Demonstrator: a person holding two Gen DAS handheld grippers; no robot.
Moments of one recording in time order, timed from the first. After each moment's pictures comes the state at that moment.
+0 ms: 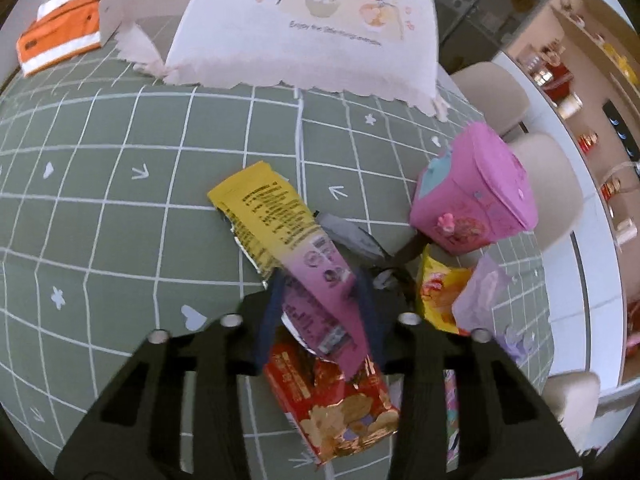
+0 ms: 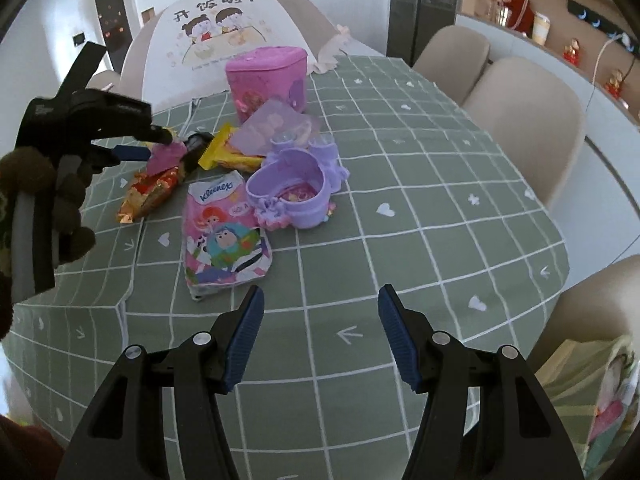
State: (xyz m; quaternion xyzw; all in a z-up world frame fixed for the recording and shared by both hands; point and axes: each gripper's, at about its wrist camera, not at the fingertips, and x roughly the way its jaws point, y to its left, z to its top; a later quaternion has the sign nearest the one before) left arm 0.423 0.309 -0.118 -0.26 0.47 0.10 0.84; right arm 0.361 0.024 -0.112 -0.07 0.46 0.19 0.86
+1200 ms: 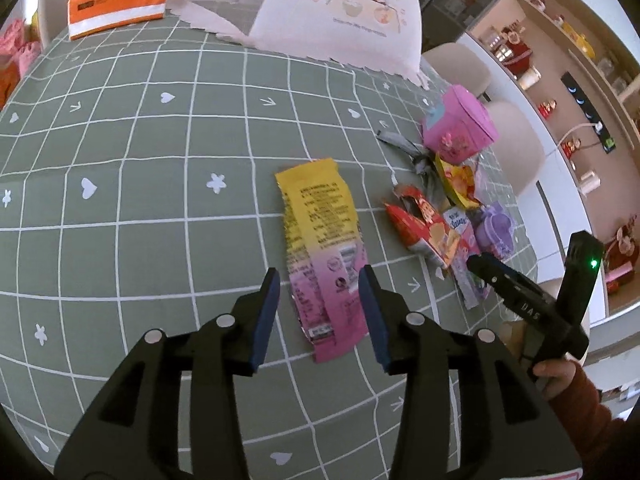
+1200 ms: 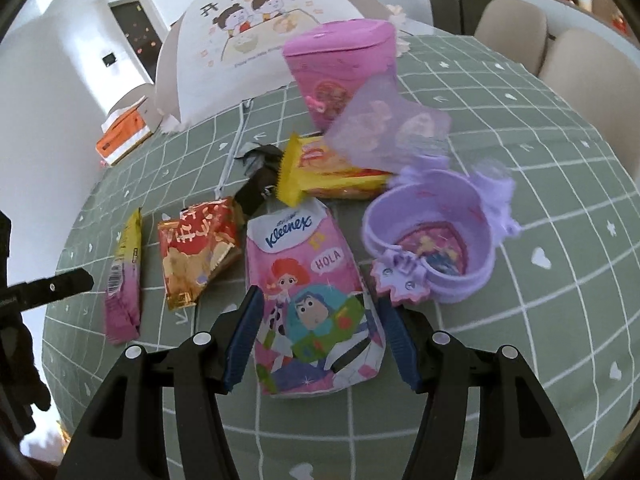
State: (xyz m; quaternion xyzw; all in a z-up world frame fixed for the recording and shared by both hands) left arm 0.282 0.369 -0.111 -0.26 0.48 0.02 0.84; right arm 0.409 0.108 -0.144 -0.01 0.49 0.28 0.83
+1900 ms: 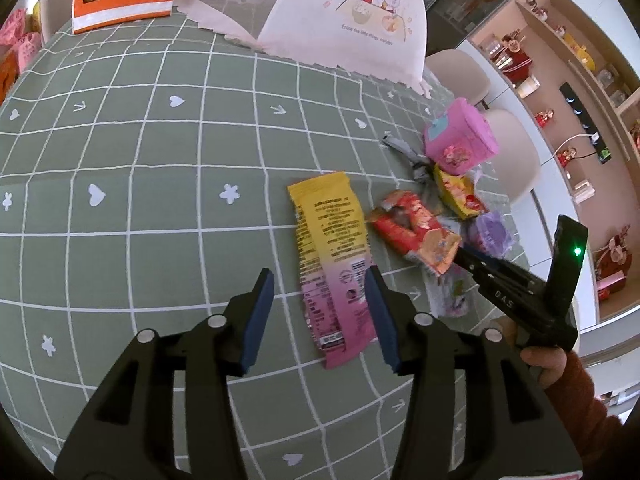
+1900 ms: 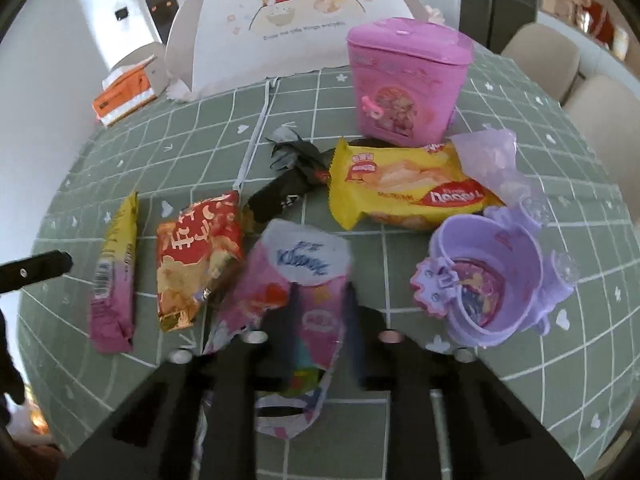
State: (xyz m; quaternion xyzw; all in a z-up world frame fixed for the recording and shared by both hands) left arm 0.277 0.379 -0.106 -0.28 0.47 0.01 0.83; right arm 0.424 0.155 -0.141 -0.08 0.49 0.29 0.82
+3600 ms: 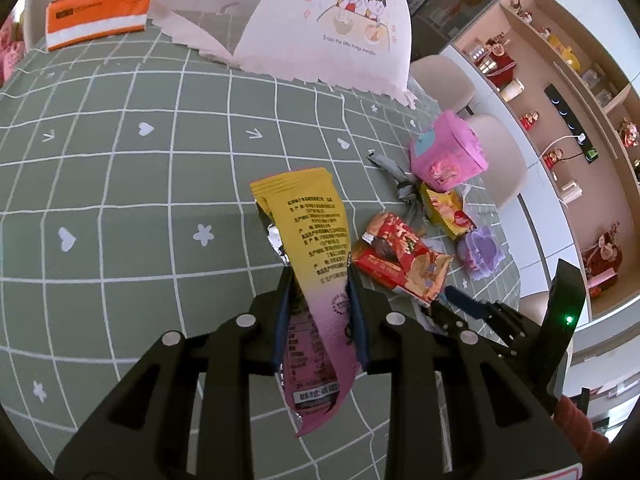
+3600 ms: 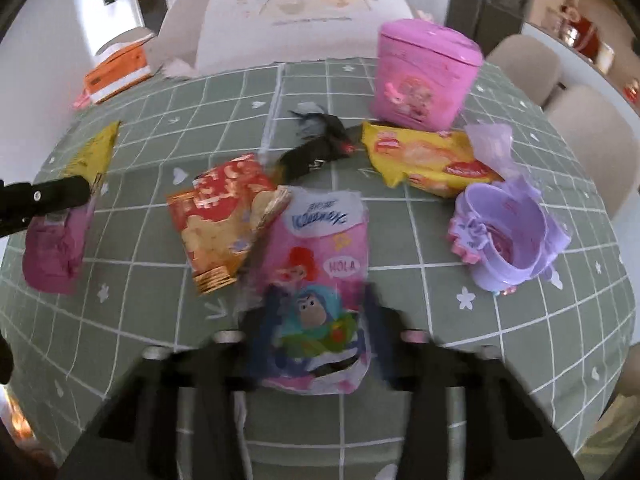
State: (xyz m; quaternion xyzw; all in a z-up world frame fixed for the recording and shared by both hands) left arm 0.297 0.380 -0.103 -0.28 0.45 0.00 0.85; right arm 0.379 0.181 -0.144 -0.13 0.49 0.25 0.83
